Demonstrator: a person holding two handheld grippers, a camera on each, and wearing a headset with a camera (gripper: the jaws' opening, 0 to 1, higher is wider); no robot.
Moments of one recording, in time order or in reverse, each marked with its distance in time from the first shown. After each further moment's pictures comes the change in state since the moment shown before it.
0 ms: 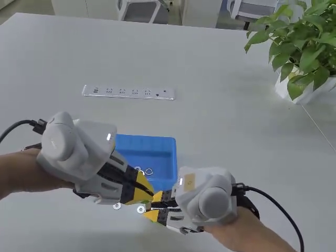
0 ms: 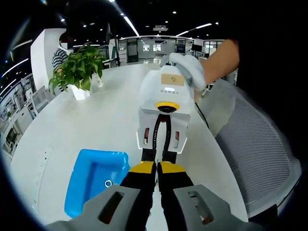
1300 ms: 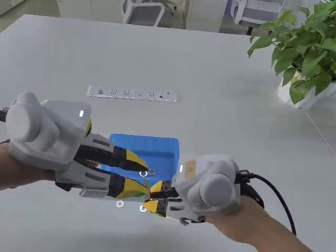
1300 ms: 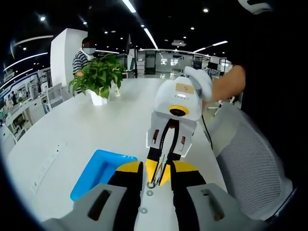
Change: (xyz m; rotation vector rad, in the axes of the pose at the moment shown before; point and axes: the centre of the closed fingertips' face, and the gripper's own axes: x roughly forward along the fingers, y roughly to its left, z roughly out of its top) left arm -0.044 0.006 0.017 -0.121 -0.136 0.124; right arm -0.016 -0.003 0.033 -0.040 0.010 -0.009
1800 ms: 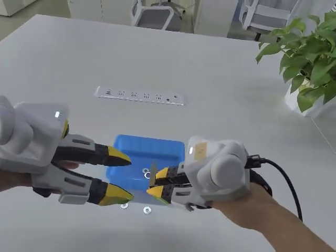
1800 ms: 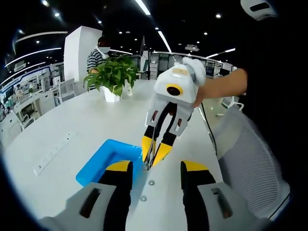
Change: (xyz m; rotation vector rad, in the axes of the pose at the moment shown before) left arm -0.032 0.002 -0.014 -0.081 -0.041 0.105; right arm -0.011 -0.023 0.022 0.000 -0.024 -0.008
